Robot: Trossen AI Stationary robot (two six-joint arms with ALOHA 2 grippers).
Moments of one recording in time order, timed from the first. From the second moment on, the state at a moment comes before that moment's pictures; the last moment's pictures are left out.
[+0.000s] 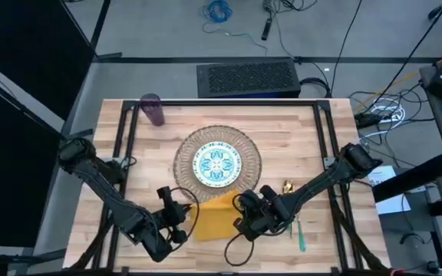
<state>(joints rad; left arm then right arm) -0.79 1.63 1.18 -0.82 -0.92 -0.83 0.53 1.88 1.40 -0.79 0.49 1.22</state>
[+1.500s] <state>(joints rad) -0.73 1.63 1.01 -0.70 -0.97 -0.88 0.49 1.96 1.40 -0.83 0.44 1.20</state>
